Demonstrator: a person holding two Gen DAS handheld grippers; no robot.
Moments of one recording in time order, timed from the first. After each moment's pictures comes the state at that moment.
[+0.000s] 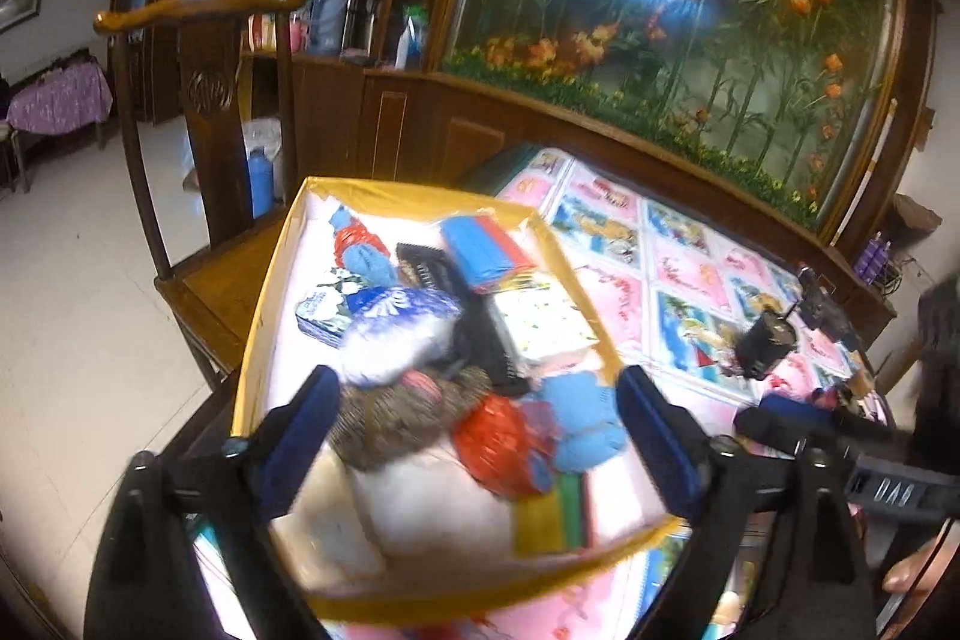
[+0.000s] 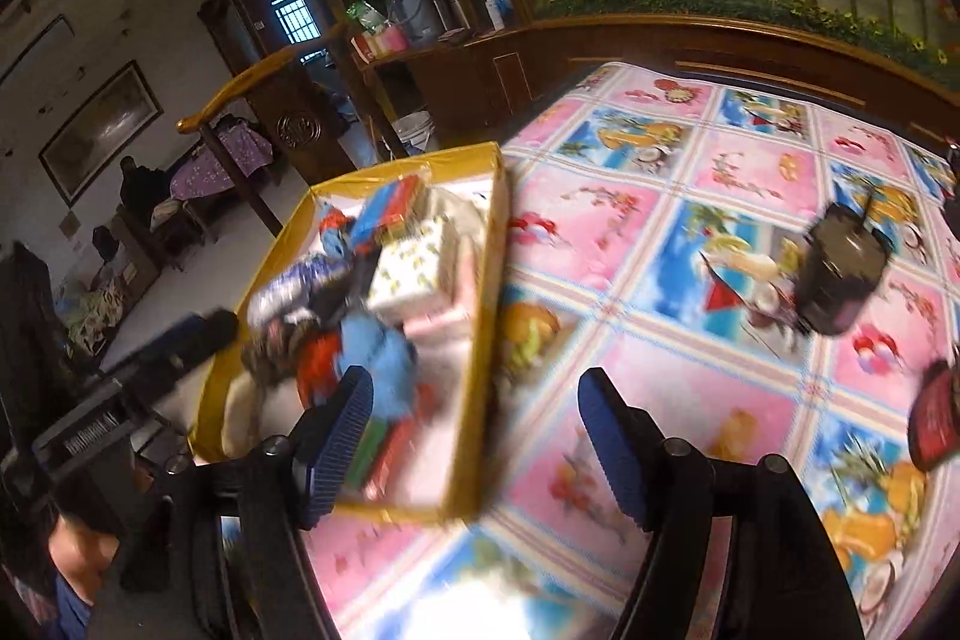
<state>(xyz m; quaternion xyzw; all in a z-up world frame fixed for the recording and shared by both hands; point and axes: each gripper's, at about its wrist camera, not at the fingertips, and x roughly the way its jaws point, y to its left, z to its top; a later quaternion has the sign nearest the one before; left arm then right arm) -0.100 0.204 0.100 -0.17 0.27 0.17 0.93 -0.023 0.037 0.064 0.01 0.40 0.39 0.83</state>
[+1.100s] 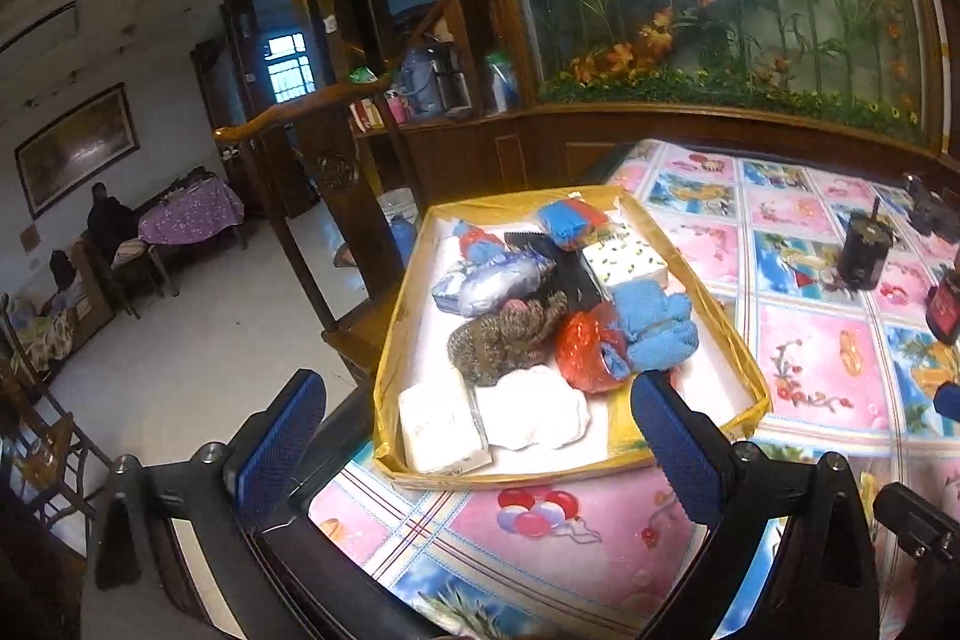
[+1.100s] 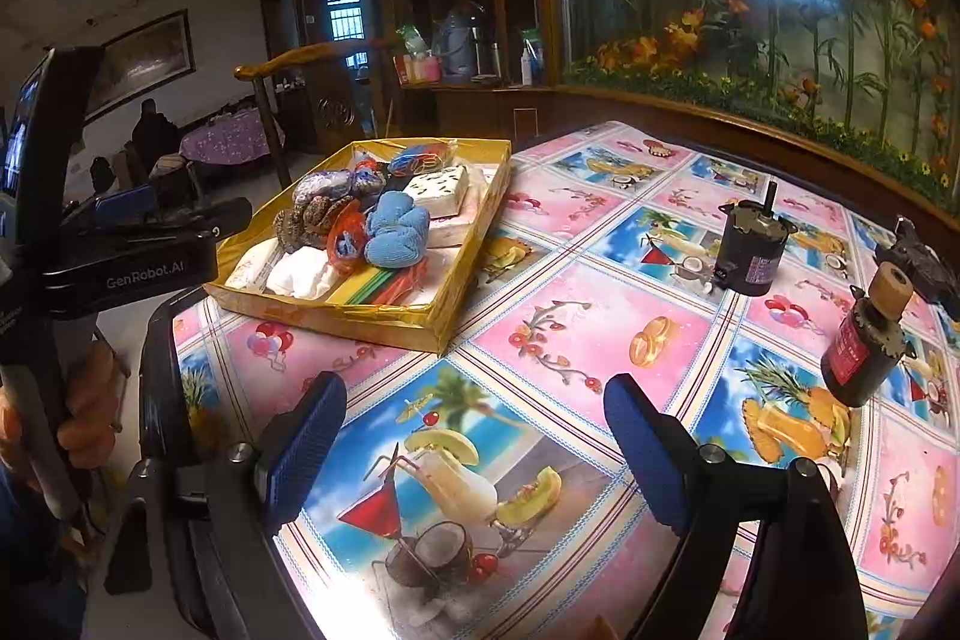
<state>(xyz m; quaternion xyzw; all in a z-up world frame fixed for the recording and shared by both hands) -0.144 0.126 0.101 0.00 0.29 0.34 0.90 -0.130 -0.031 0.037 -0.09 0.28 0.40 0.87</state>
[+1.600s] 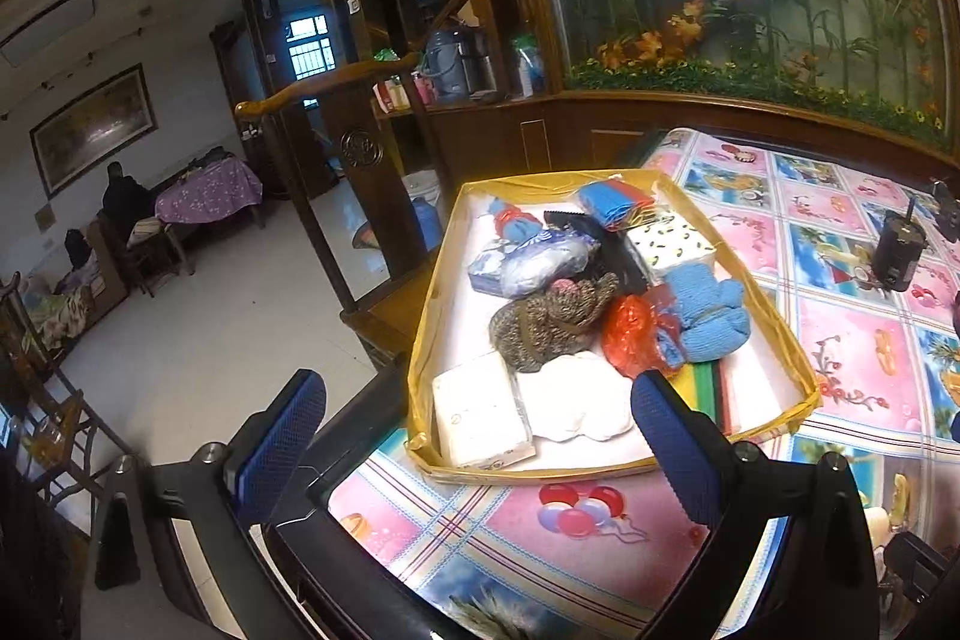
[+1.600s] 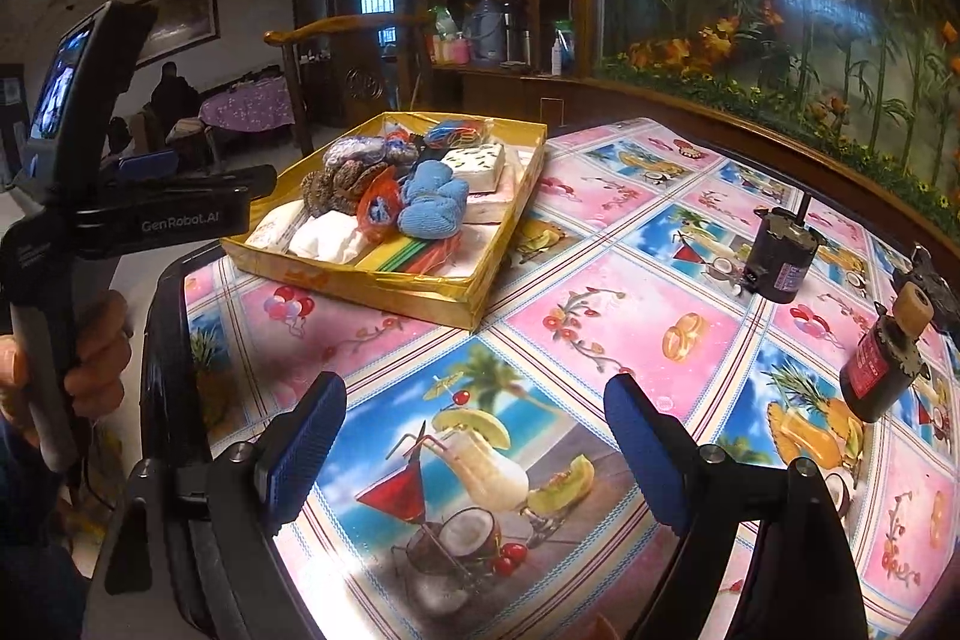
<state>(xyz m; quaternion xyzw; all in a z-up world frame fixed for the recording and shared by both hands) -0.147 0.147 0.089 -0.02 0.29 0.37 0.88 -0.141 -0.016 0.028 -0.13 0.28 0.42 0.85</state>
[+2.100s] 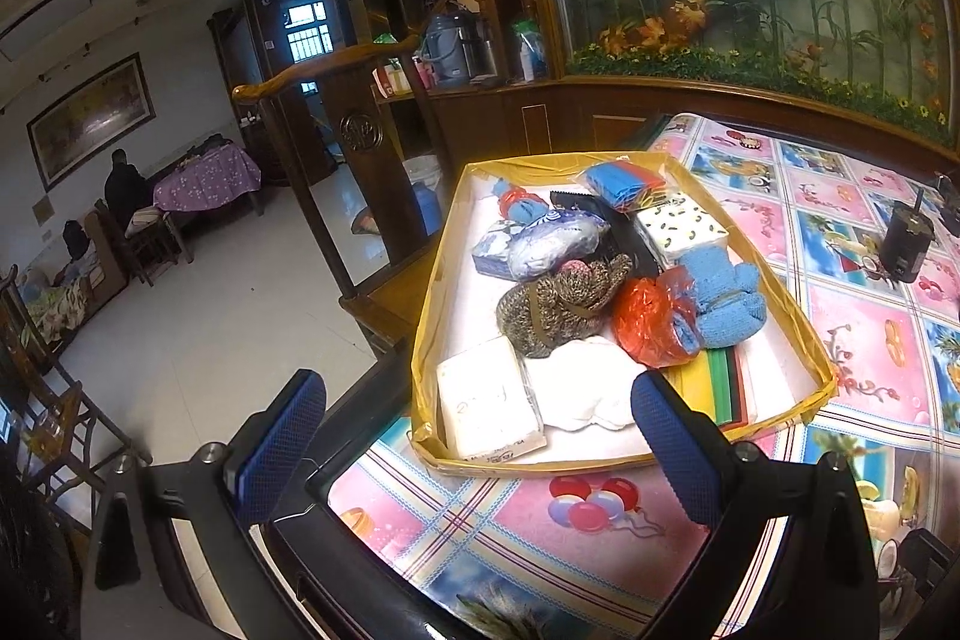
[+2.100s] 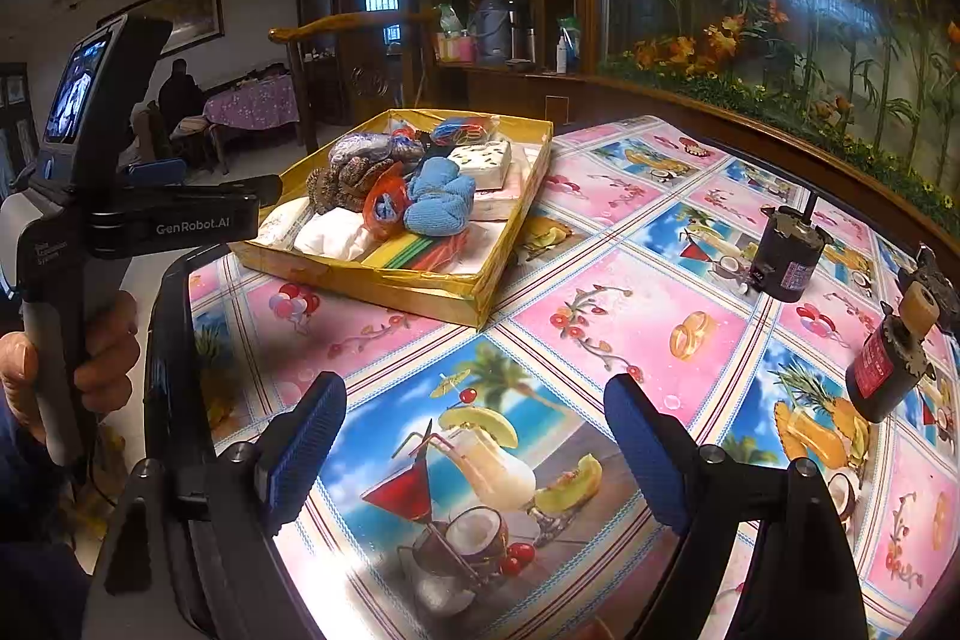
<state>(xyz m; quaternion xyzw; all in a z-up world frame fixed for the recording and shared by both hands) -0.146 0.155 0.081 -0.03 0.31 0.37 0.87 -0.142 -0.014 0.028 -0.12 0.29 0.42 0.85</state>
